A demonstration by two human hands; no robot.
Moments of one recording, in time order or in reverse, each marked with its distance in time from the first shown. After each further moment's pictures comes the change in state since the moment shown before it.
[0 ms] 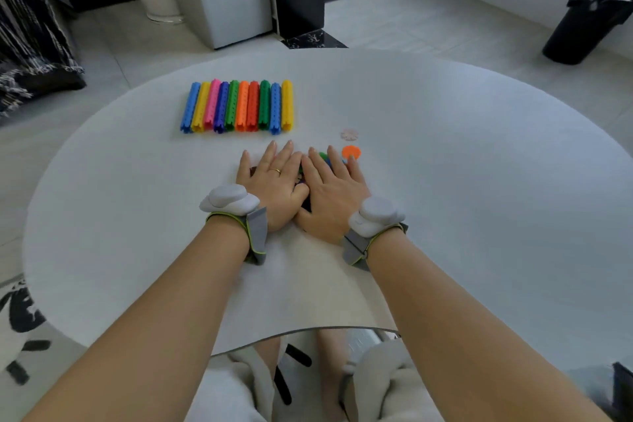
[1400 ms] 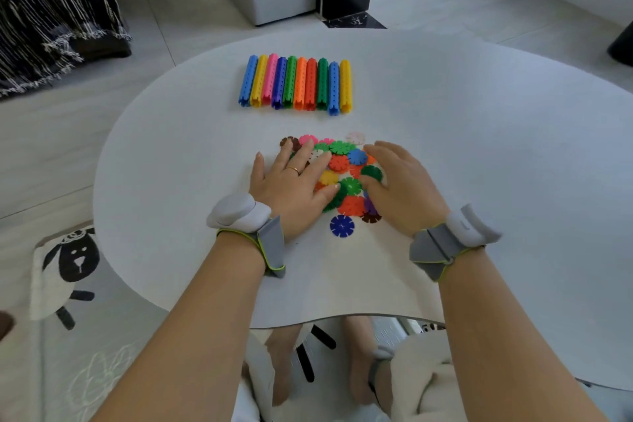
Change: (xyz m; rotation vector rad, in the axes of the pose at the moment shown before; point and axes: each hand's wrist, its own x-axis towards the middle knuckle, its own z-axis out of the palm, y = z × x) left_hand -0.048 -0.034 -0.004 -0.113 -0.053 -0.043; right_hand -0.016 -0.008 -0.023 0.357 0.011 0.163
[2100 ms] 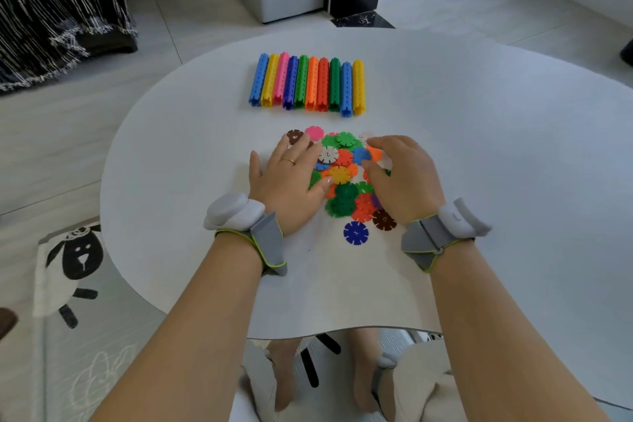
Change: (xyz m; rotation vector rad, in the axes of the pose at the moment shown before) left_hand 0.006 -0.015 -0.008 -0.121 0.095 -0.059; right_hand 0.025 -0.010 0.014 0.050 0.228 0.009
